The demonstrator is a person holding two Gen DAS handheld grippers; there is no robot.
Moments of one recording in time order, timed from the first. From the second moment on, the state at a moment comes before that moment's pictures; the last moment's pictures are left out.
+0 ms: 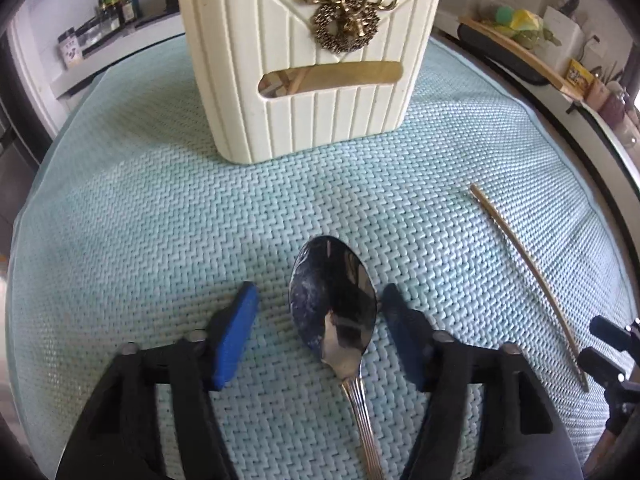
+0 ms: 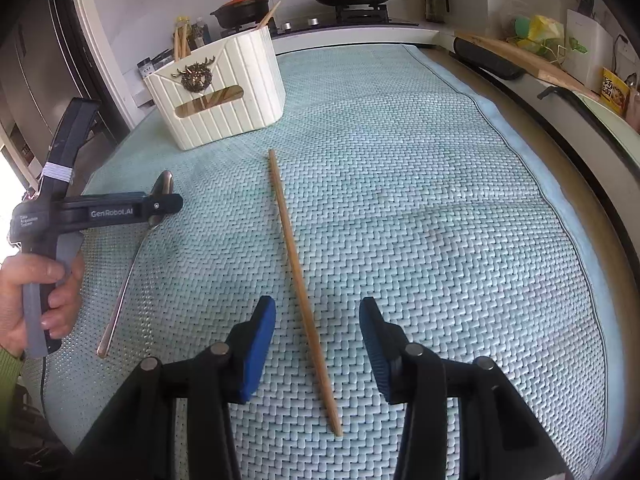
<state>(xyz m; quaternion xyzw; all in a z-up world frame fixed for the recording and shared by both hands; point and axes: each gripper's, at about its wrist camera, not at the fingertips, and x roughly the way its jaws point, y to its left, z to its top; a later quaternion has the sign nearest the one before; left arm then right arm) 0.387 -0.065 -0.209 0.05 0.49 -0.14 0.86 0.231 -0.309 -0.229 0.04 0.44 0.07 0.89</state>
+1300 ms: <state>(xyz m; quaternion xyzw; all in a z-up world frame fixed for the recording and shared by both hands) 0.306 0.007 -0.103 -0.06 0.39 -0.15 0.91 0.386 -0.238 -0.218 -0.06 0.52 0.17 0.84</state>
